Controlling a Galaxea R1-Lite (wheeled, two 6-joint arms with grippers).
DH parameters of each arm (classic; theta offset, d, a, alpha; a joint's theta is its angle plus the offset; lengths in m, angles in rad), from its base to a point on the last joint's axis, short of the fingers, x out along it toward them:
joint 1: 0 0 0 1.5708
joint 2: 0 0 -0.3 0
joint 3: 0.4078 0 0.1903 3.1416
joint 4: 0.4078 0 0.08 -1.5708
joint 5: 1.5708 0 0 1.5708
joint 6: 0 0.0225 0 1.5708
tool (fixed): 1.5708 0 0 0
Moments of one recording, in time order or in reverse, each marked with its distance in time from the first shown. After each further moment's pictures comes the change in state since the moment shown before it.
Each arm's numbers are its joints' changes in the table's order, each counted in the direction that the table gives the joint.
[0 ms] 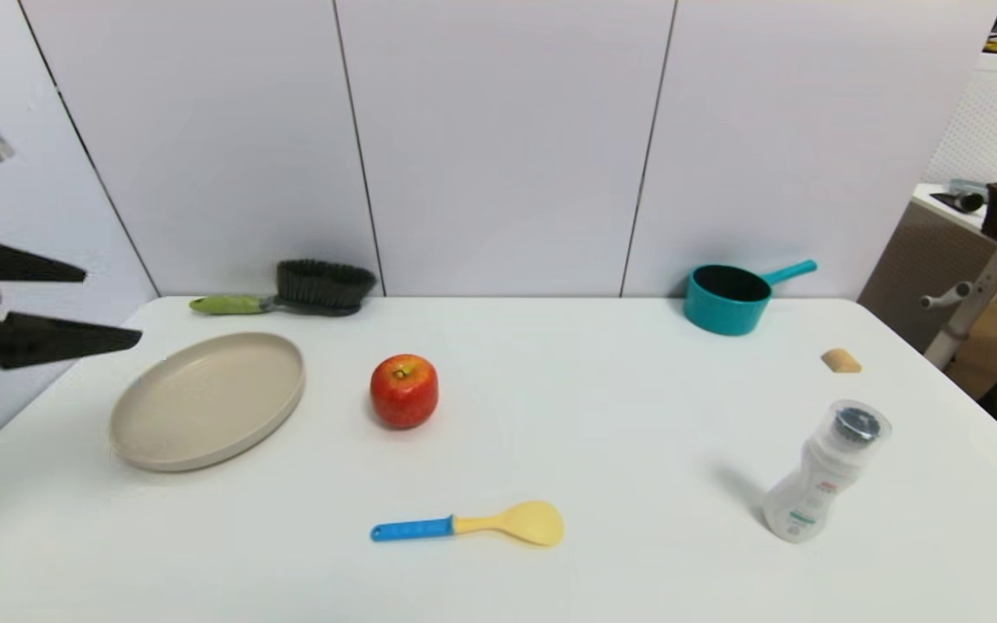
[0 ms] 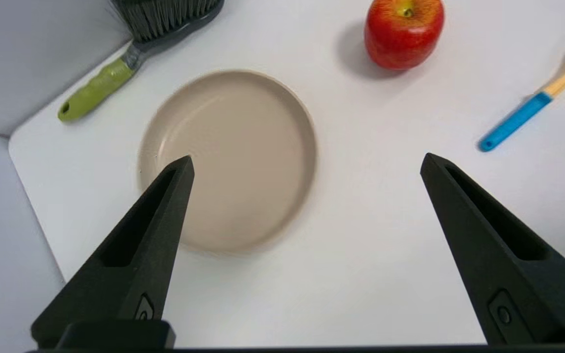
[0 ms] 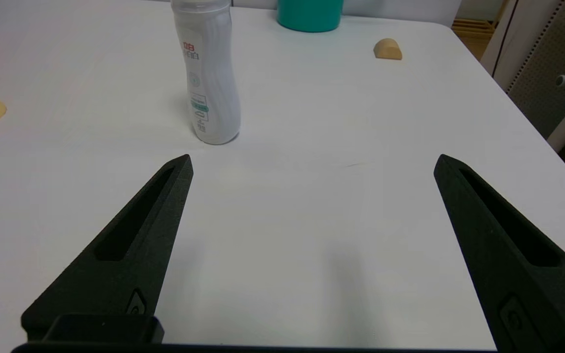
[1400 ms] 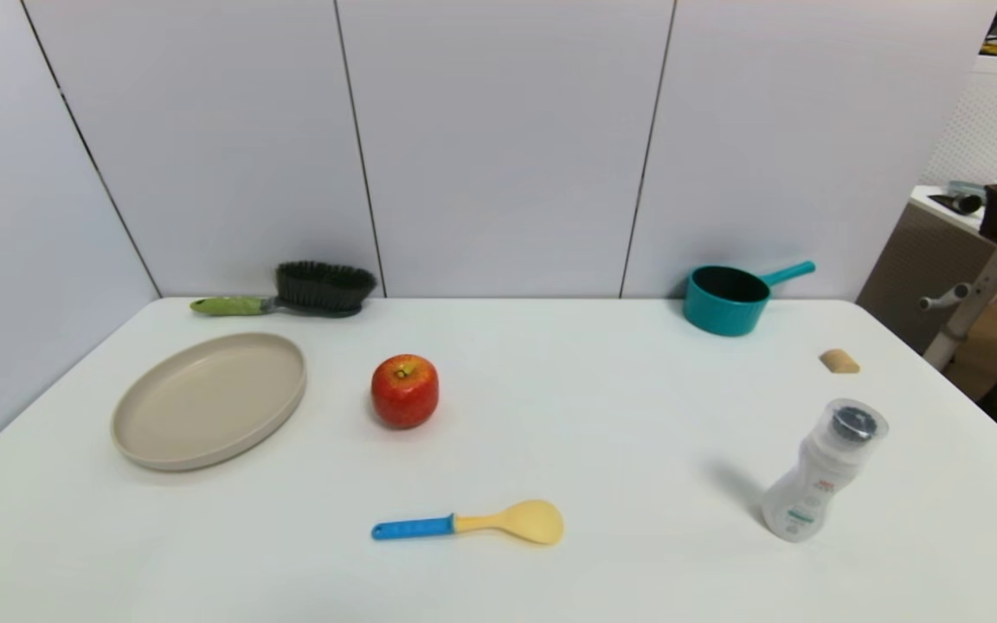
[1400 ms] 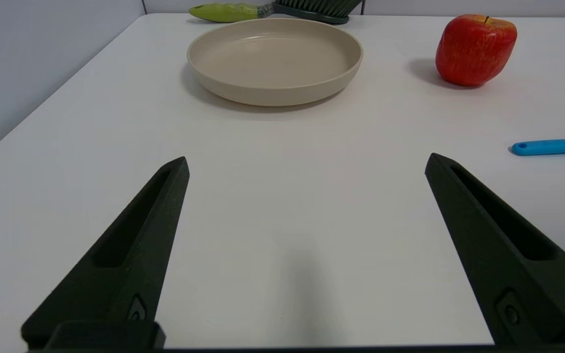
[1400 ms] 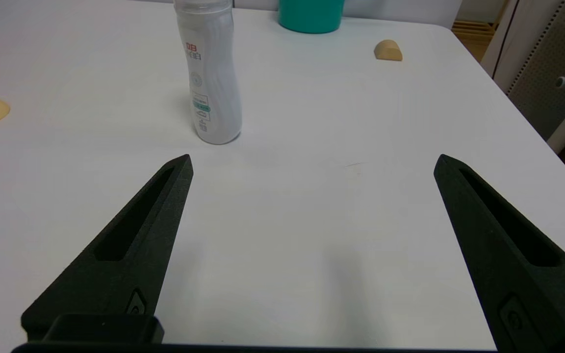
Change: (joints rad) left arm -0.184 1.315 -1.324 -0.695 -0.516 -0.657; right arm 0.000 0.000 0.000 0.000 0.000 0.000
